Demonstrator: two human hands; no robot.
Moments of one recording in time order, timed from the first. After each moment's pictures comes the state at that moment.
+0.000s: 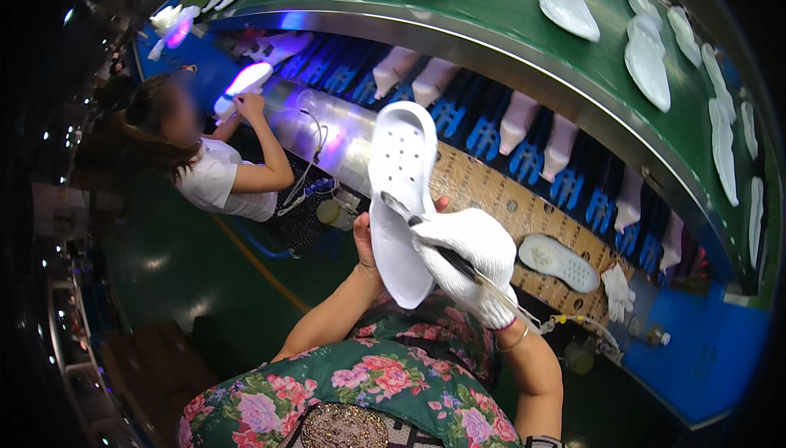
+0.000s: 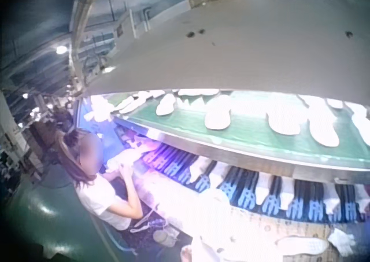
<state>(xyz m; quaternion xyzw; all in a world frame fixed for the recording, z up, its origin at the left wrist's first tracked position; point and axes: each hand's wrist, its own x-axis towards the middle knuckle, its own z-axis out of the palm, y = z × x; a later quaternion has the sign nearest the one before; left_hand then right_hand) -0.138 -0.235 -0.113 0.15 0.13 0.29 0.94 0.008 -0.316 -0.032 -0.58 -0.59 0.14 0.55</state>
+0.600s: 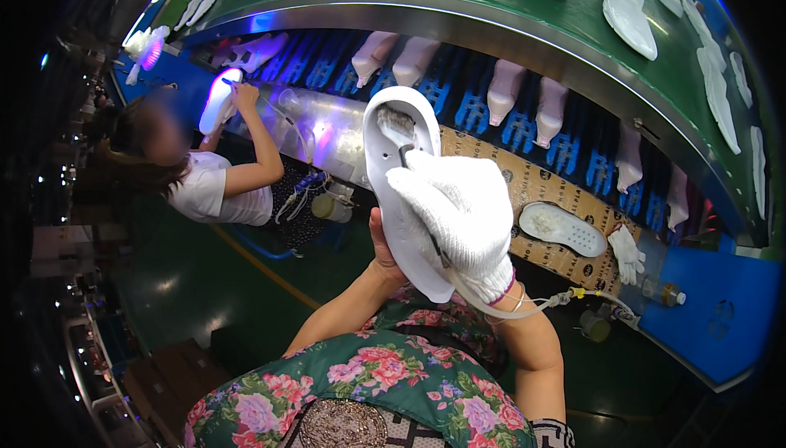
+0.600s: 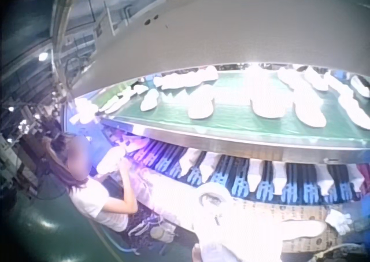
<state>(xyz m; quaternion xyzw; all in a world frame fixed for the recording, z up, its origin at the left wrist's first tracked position) -0.131 -0.267 -0.133 0.12 0.19 0.24 0.95 0.012 -0.308 -0.021 -0.59 -0.62 -0.08 0.51</state>
